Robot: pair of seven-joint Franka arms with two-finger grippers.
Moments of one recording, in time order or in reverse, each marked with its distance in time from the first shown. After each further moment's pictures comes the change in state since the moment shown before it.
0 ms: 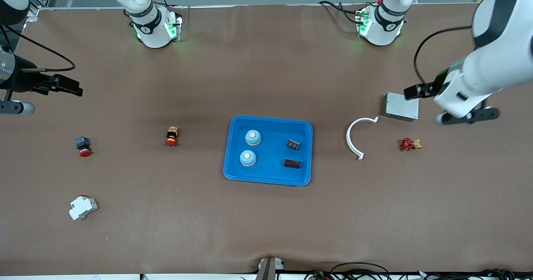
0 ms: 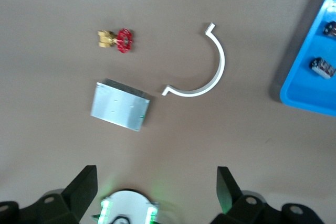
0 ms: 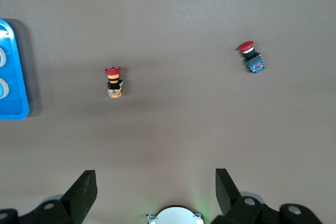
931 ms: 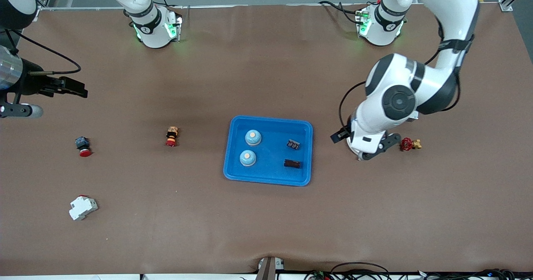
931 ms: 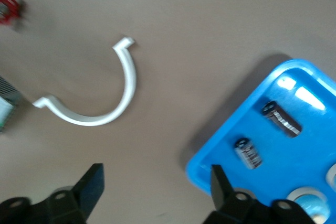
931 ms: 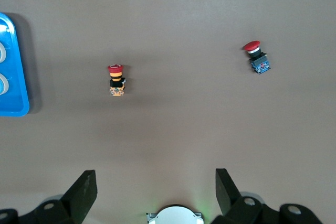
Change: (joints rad) left arm -0.225 0.237 -0.031 -0.102 0.000 0.509 -0.657; right arm 0.023 0.021 0.001 -0.001 0.000 0.002 0.000
